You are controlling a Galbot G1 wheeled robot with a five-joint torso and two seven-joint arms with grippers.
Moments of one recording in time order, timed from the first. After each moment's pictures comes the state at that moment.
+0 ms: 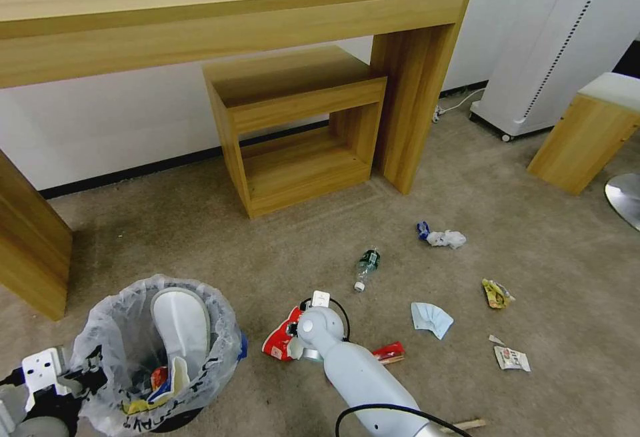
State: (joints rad) left arm 2.05 -1.22 -1.00 -2.46 -0.86 0.47 -0.46; right arm -0.81 1.61 -0.14 1.16 1.11 -0.60 0.82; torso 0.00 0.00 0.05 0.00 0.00
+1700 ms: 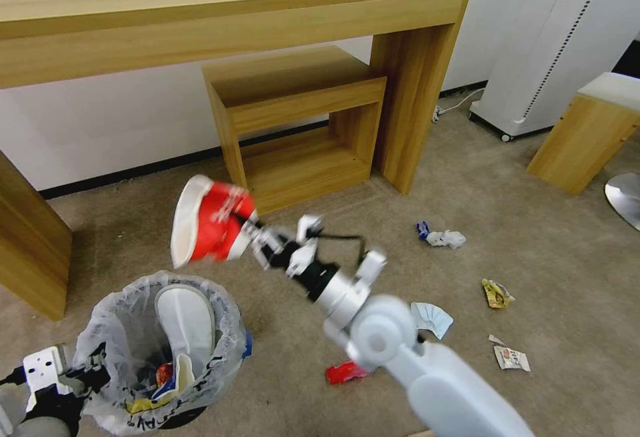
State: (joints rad) left arm 2.06 -1.24 -1.01 -2.50 -0.86 0.48 -0.44; right arm -0.87 1.23 -0.29 1.94 1.09 -0.10 -0.11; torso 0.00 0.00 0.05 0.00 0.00
